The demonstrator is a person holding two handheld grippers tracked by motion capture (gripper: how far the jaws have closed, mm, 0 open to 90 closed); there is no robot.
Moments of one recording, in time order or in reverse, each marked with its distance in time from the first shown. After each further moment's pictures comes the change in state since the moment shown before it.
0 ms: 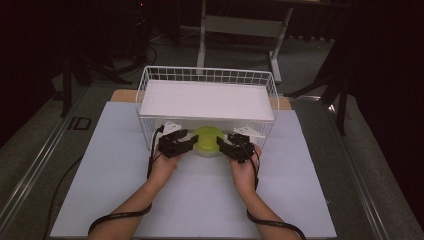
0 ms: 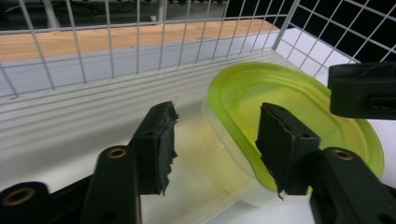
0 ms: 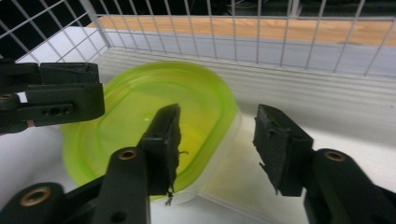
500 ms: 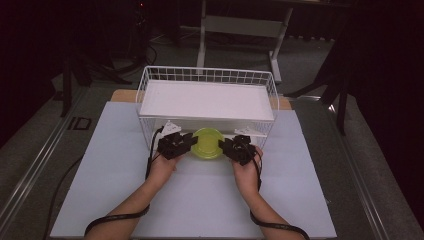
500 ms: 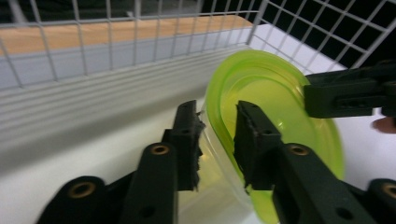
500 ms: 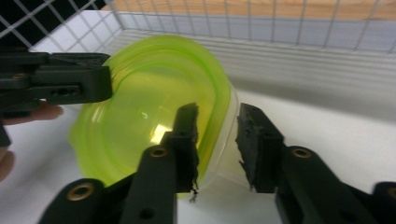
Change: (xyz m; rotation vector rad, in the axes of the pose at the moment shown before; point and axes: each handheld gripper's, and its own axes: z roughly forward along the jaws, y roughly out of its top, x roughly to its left) left arm -0.001 0.000 -0.003 0.016 -0.076 0.008; right arm -0.004 -0.001 -0.005 0.073 0.060 0.025
